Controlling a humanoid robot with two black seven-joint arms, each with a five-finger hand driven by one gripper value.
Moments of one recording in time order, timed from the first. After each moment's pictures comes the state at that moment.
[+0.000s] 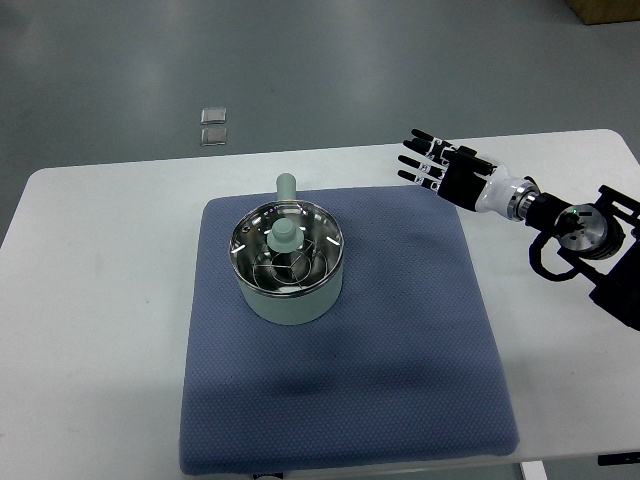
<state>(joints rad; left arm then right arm) 0.03 0.00 -0.06 -0.17 0.00 -0.03 0.05 0.78 -0.32 0.61 0.71 0.23 0.37 -0.09</state>
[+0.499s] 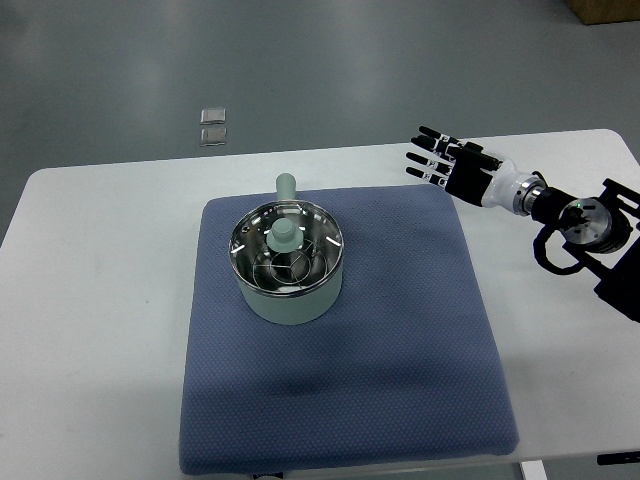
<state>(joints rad) 0.03 0.00 -0.05 -0.16 0.00 -0.02 0.05 0.82 -0.33 0.61 0.70 0.21 0.33 -0.09</state>
